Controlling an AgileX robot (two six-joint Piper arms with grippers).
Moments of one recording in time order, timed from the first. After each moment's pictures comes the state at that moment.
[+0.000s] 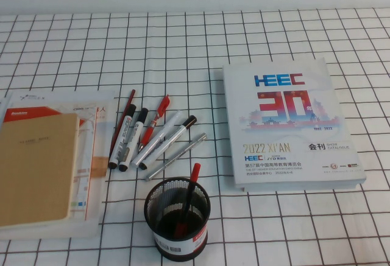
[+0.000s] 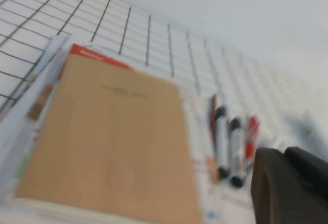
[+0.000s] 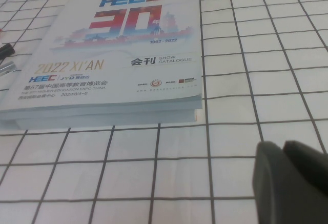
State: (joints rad) right arm 0.12 -0.02 0.03 0.14 0.38 0.03; left arm -0.10 -0.01 0.02 -0.16 0.24 -0.20
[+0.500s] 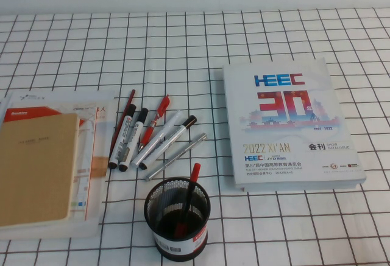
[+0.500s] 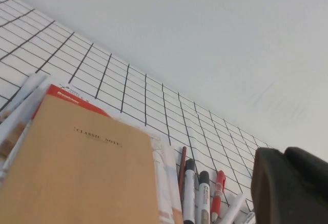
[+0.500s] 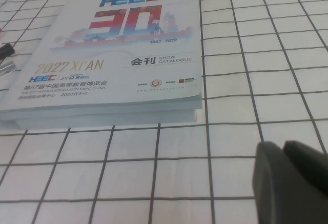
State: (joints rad) right arm 0.12 -0.02 0.03 0.14 0.38 0.03; left arm -0.10 -0.01 0.02 -0.25 0.08 -0.28
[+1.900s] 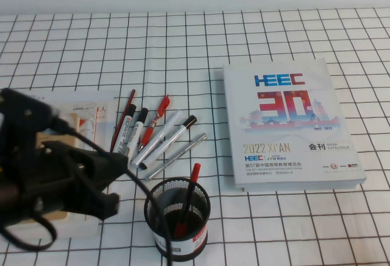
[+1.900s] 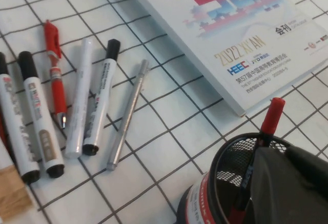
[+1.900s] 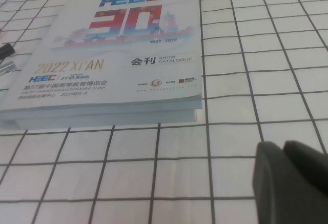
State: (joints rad) right arm 0.12 -0.02 0.03 0.14 0.38 0.03; left arm -0.37 0.95 -0.62 -0.85 0.54 0.85
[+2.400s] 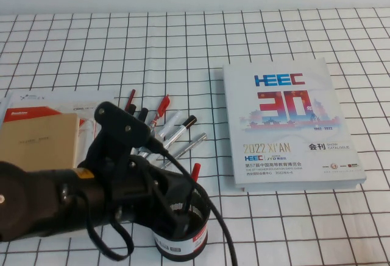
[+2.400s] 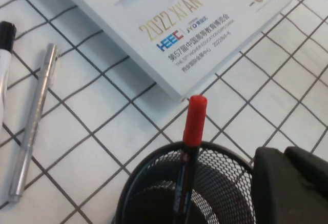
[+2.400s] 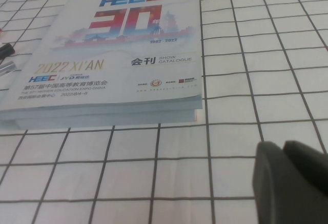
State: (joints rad) right arm 0.12 -0.02 0.03 0.14 0.38 0.03; left arm -0.68 1.18 -0.66 -0.86 0.37 0.83
